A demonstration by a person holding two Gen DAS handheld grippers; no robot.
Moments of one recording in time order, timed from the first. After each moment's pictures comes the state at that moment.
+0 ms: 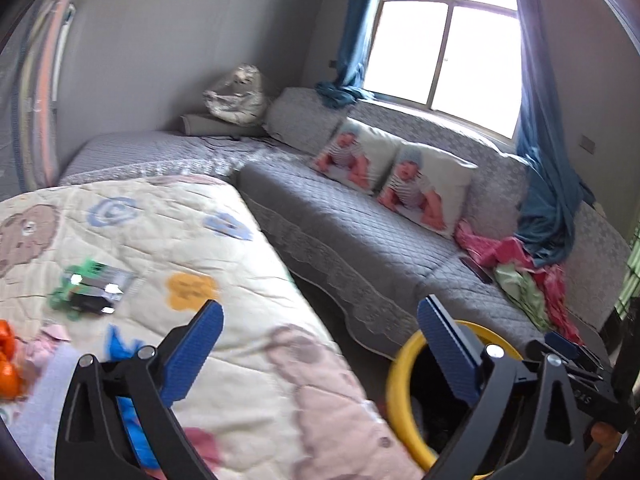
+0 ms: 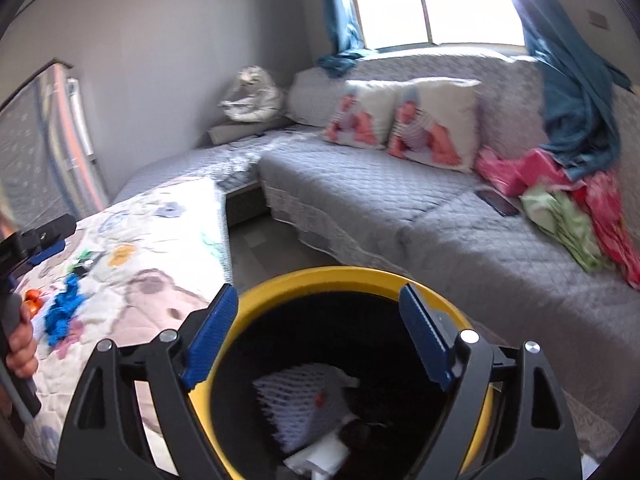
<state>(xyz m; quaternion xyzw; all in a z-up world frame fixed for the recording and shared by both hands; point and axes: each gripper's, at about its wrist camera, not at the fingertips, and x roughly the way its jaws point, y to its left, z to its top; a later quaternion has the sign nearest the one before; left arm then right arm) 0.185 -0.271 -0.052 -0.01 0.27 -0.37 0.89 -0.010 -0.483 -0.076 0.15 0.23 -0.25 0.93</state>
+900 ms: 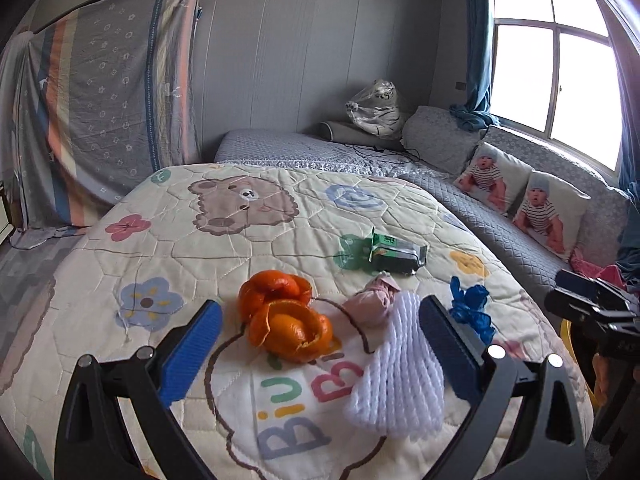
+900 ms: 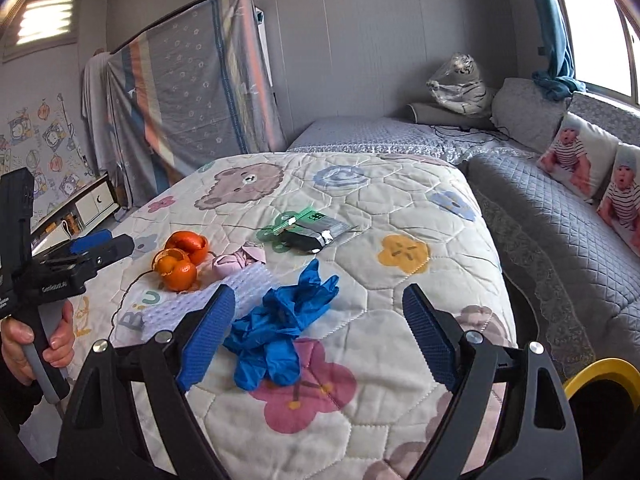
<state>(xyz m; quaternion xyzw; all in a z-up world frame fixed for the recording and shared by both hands) 0.214 -0.003 -0.073 -0.01 0.27 -0.18 0.95 0.177 -0.261 -0.058 0.05 0.27 0.06 0.96</state>
